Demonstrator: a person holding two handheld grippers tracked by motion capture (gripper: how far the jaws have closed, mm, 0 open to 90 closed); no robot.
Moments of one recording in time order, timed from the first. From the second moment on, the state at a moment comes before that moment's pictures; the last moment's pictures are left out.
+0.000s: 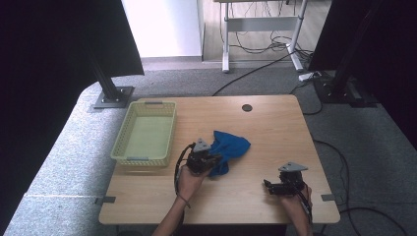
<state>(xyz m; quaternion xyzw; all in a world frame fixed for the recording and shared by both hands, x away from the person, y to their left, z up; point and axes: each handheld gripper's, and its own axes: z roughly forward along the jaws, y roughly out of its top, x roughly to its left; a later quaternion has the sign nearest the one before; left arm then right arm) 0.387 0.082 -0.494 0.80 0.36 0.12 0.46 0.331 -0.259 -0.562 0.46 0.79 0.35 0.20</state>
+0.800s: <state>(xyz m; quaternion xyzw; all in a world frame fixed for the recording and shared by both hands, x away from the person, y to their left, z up) 0.401 0.091 -0.543 0.83 0.38 0.13 0.39 0.329 -0.259 -0.562 0.46 0.79 0.35 0.20</state>
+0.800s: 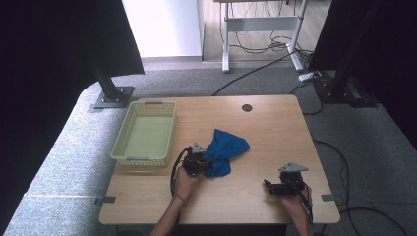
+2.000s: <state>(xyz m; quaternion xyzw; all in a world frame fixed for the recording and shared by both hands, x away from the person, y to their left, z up) 0.366 0.122 -0.541 0.87 0.30 0.05 0.39 0.372 -0.196 -0.537 0.40 0.80 0.41 0.18</state>
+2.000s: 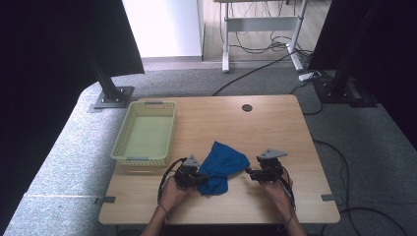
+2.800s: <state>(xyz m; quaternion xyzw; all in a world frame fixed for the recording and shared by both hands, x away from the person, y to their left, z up) 0.361 0.109 -0.544 0.87 0.28 0.02 0.40 0.379 -0.195 -0.541 0.41 0.82 0.38 0.13</state>
